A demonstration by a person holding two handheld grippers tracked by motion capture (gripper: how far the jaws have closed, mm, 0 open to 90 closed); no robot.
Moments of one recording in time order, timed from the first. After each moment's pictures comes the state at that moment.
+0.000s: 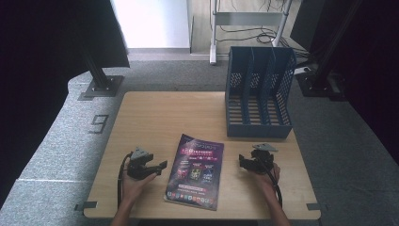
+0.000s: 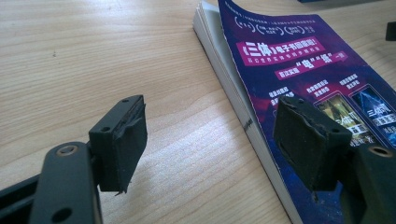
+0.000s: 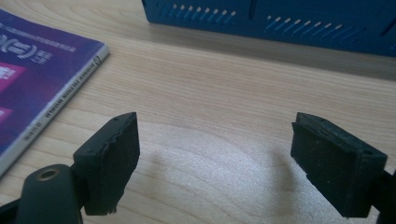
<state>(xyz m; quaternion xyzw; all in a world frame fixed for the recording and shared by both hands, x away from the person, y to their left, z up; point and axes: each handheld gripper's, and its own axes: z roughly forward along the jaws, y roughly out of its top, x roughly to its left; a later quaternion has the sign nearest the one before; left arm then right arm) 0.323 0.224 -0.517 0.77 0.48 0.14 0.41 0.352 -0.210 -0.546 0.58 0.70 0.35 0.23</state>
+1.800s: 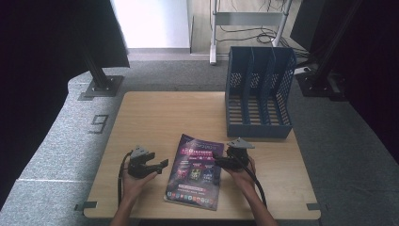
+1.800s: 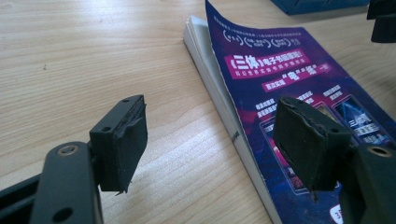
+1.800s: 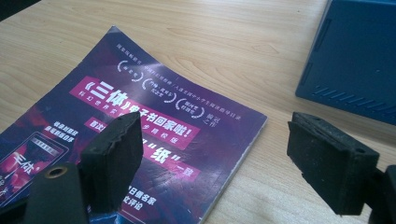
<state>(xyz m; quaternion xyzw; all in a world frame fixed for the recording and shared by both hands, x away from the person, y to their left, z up) 0.324 0.222 -0.512 0.76 0.47 0.13 0.42 0.349 -0.127 -0.513 0.49 0.73 0.43 0.20</state>
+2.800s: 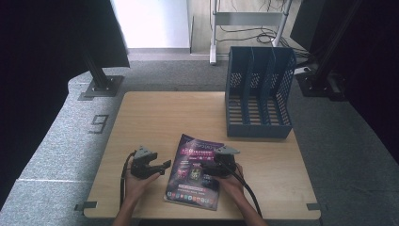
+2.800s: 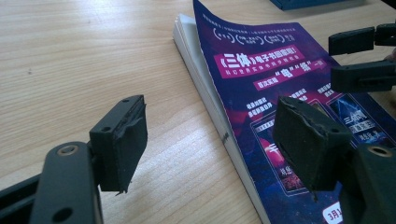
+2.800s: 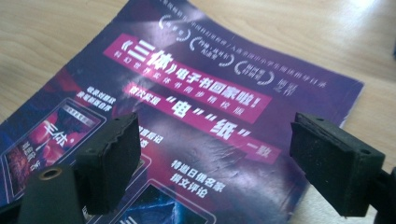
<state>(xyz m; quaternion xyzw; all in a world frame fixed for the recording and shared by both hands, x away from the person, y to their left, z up) 0.323 0.212 -0.511 0.77 0.46 0.13 0.42 0.341 -0.089 -0.541 0.48 0.76 0.41 0.16</state>
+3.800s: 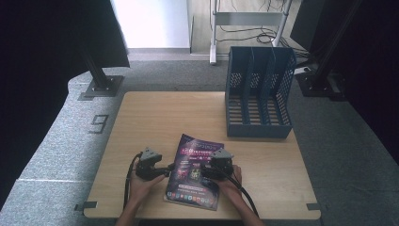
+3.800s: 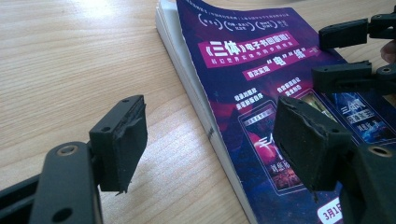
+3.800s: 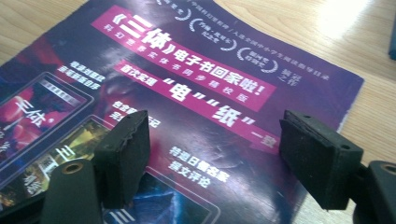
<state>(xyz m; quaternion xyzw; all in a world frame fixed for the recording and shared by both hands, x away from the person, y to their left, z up) 0.322 0.198 -0.518 0.78 0.45 0.13 0.41 0.334 -0.080 -0.548 0.47 0.77 0.38 0.21</state>
